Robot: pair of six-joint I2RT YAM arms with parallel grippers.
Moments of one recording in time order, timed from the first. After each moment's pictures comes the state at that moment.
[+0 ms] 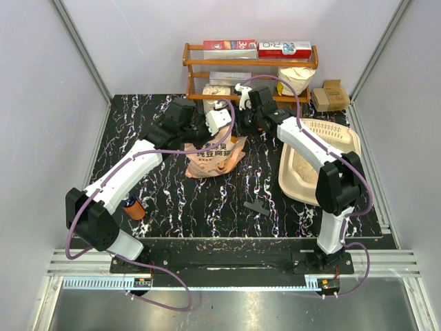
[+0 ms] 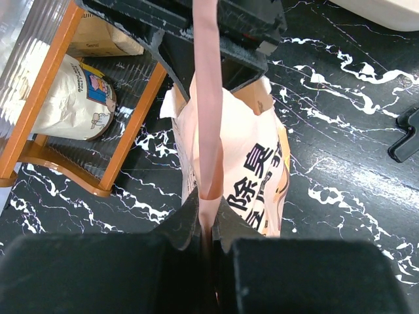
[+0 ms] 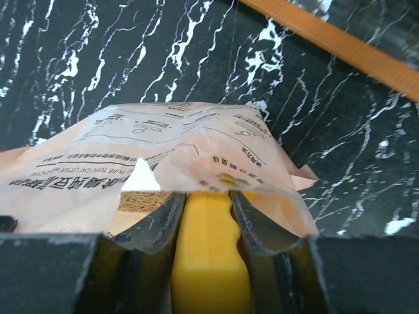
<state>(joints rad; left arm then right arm) -0.54 1.49 1.40 -0.51 0.33 0.56 0.52 1.88 1.68 -0.49 -0.27 0.17</state>
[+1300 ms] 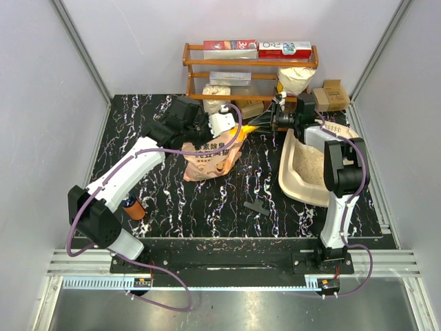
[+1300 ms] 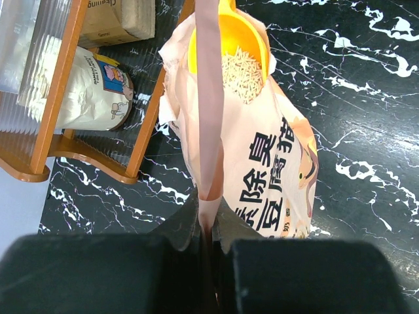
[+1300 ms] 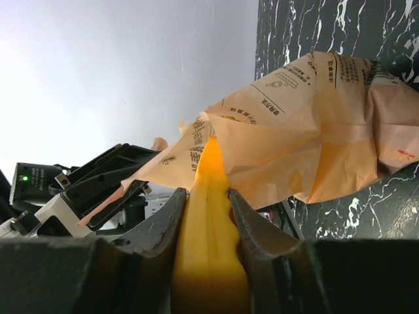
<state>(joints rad) -0.57 1.52 1.46 -0.61 0.23 0.70 0.12 2.06 1.40 0.35 -1.23 1.24</state>
